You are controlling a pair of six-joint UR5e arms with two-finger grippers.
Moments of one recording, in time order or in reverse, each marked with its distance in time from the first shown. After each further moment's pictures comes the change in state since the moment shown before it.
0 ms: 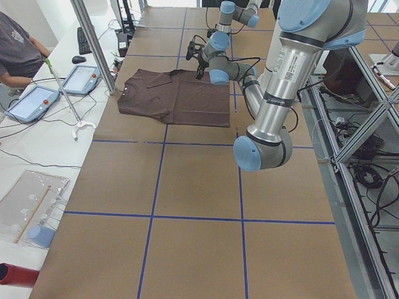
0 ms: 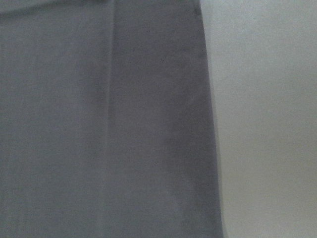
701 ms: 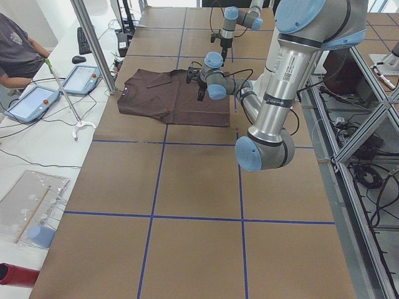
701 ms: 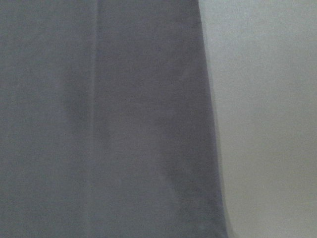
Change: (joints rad) left arm 0.059 0.019 0.173 0.018 -0.011 0.001; right arm -0.084 0.000 -0.037 0.005 -0.086 0.079
